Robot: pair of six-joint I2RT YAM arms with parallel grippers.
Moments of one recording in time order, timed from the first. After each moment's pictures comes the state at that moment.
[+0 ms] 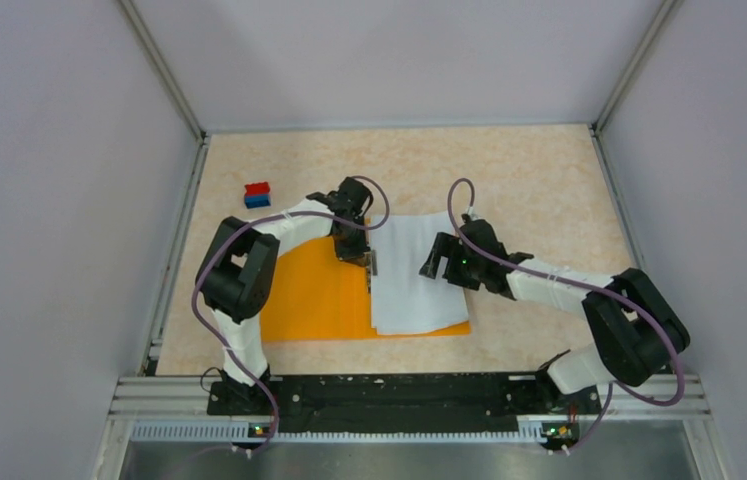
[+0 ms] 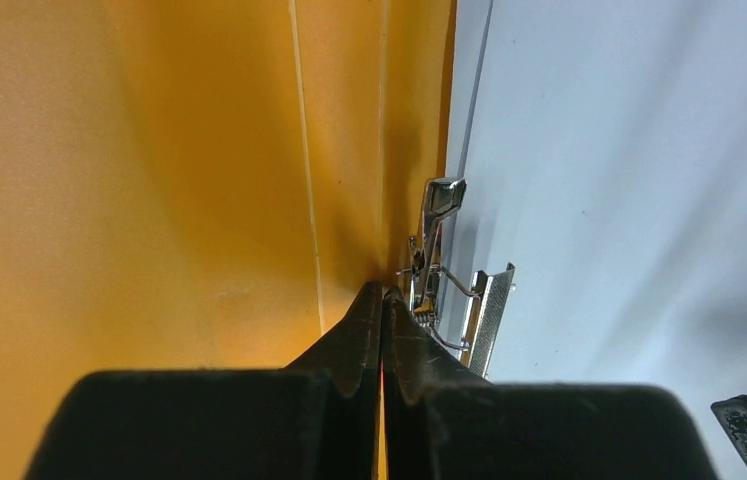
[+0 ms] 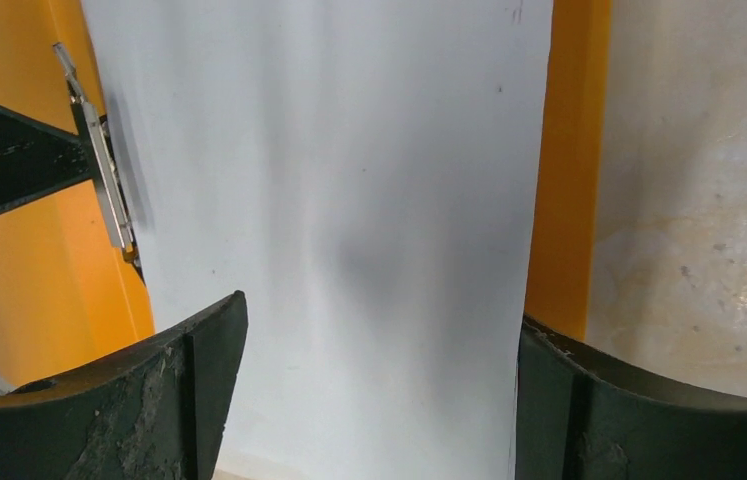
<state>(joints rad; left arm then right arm) -0.52 1.90 1.27 -0.61 0.07 -0.63 0.57 1.44 0.63 0.00 -0.07 0.76</state>
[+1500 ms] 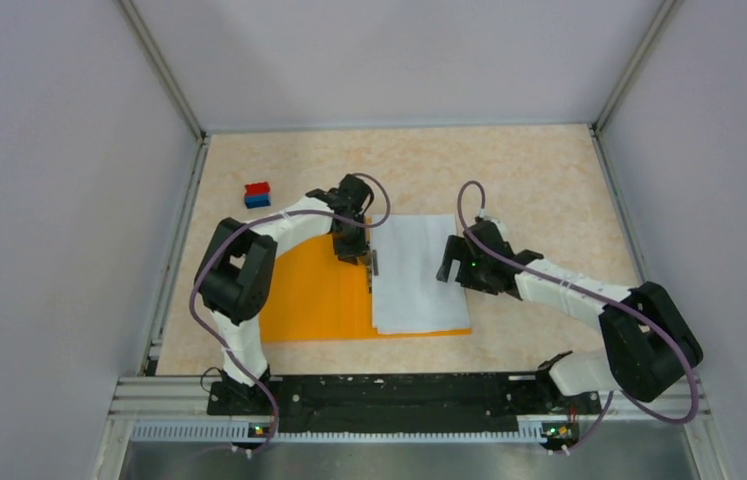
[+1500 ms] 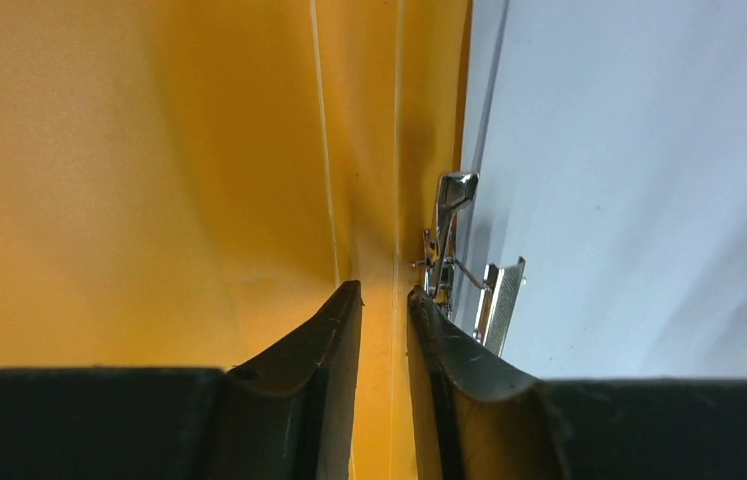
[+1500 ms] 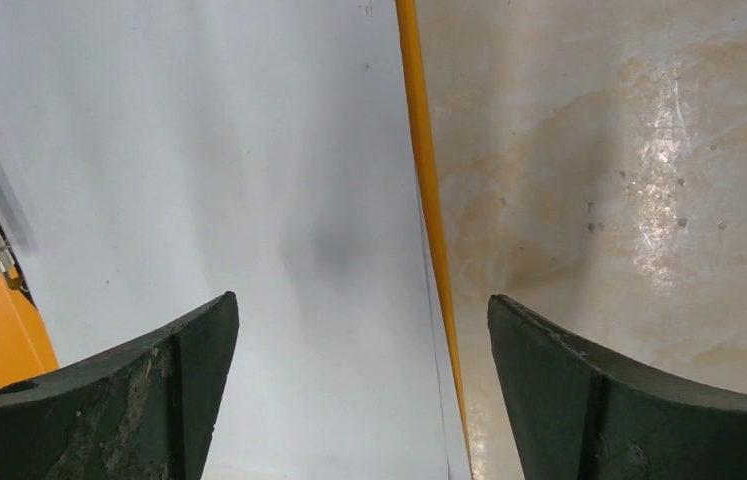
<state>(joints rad) -0.53 1.91 1.31 -0.66 0.04 -0.61 0.56 1.37 0.67 -0.25 0.11 0.73</state>
